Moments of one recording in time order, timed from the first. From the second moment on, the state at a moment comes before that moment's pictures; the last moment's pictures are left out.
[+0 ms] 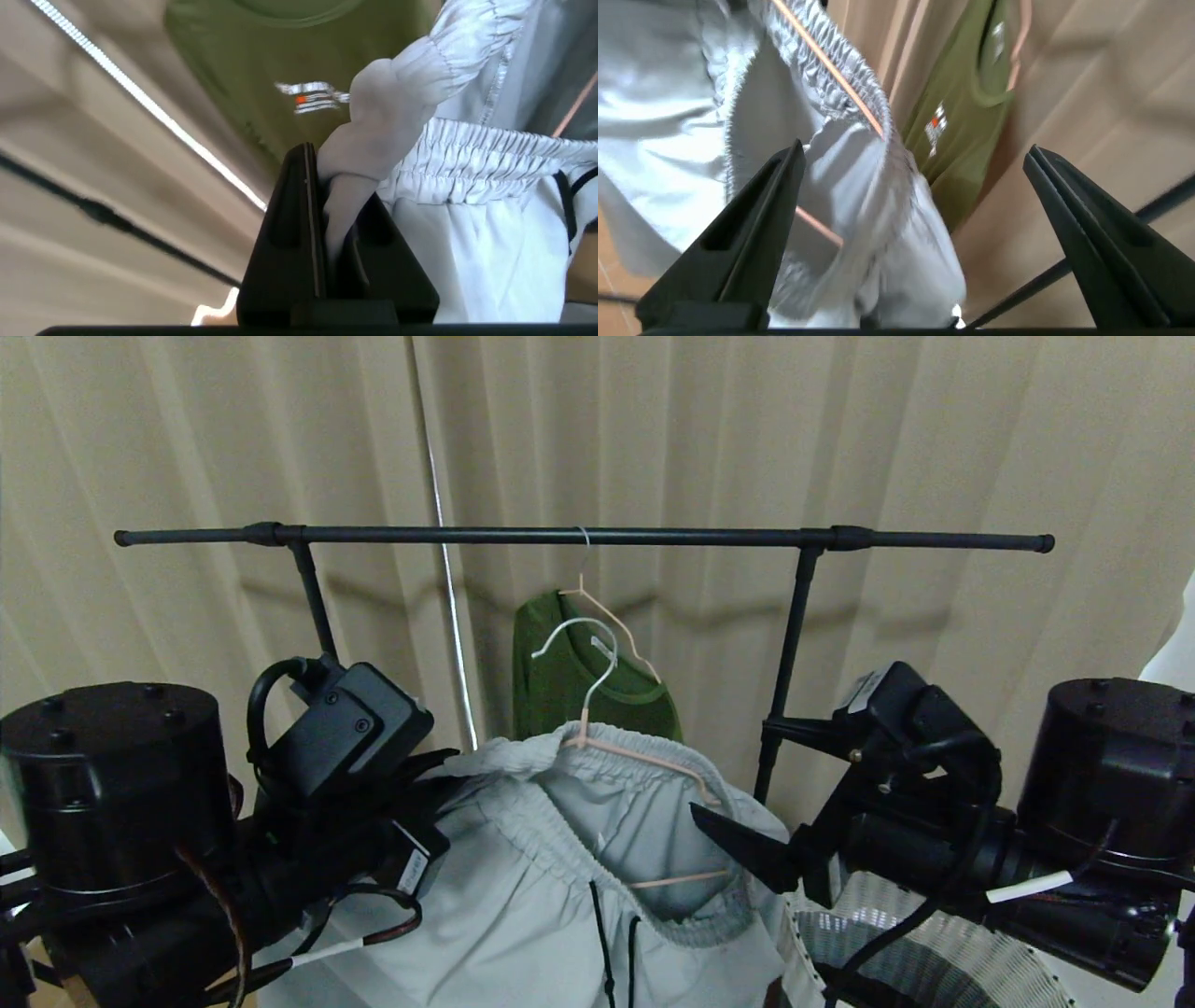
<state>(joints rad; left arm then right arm) -0.66 1.42 -0.54 -0.62 0.20 0.37 0.70 1.55 -0.56 -0.77 0.01 -0.20</state>
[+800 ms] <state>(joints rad) -0.74 1.41 -0.48 -0.74 0.20 0.38 0.70 1.65 -0.61 -0.77 0.00 -0.23</state>
